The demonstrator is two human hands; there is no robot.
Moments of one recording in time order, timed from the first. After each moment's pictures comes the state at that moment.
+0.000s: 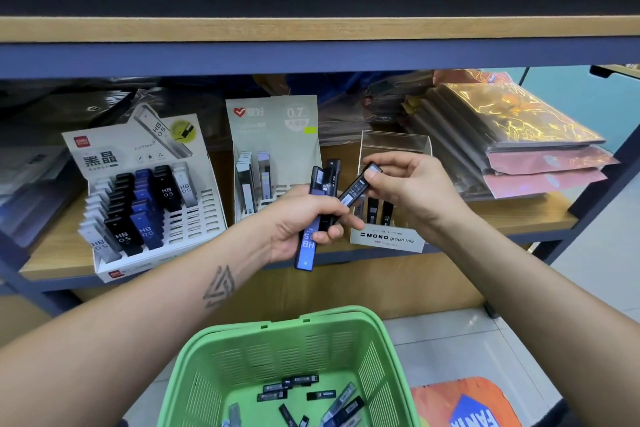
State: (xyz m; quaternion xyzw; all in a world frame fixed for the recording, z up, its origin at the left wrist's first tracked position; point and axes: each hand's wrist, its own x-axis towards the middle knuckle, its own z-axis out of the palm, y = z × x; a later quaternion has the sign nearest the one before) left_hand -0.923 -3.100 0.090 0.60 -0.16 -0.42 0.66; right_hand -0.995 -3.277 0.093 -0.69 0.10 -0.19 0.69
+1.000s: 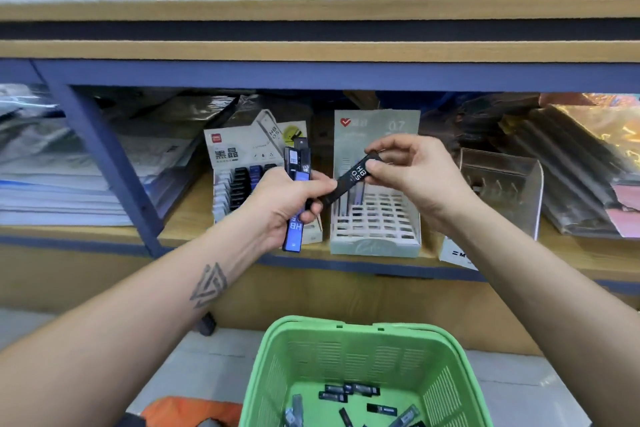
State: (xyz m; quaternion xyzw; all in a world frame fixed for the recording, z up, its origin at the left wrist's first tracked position) left_hand -0.895 -2.972 0.120 0.66 -0.05 -0.16 0.73; right_hand -0.935 -3.166 0.131 -0.75 -0.02 -0.15 0.64
